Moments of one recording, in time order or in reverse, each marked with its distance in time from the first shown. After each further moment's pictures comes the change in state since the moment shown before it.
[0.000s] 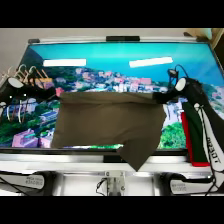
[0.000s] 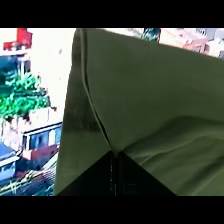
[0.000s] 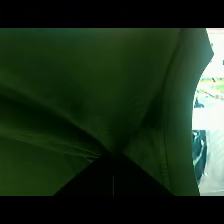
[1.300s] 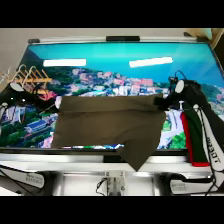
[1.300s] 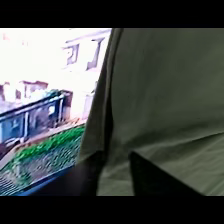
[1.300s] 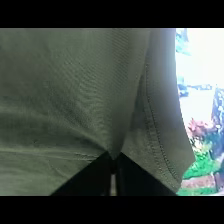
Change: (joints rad) left arm 0.065 -0.100 0.018 0.025 -0.282 0.027; right arm -0.001 -0.001 -0.018 -0.056 0.124 0.137
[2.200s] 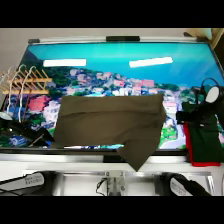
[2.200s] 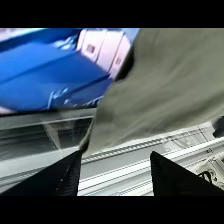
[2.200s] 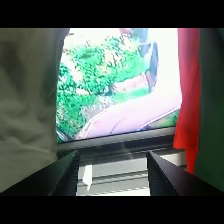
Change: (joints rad) left arm 0.247 0.322 -0.559 0.083 -0.148 0.140; right arm -0.174 0.388 -0.178 -0.124 0.353 -0.135
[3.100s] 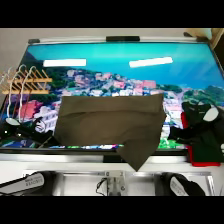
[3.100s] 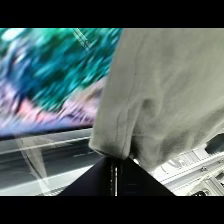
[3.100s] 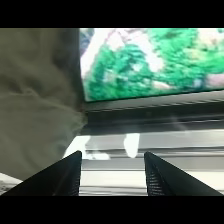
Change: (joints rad) left arm -0.058 0.037 -0.133 -0.061 0.165 0.001; right arm -0.115 0.136 -0.349 0.253 -0.056 -0.095
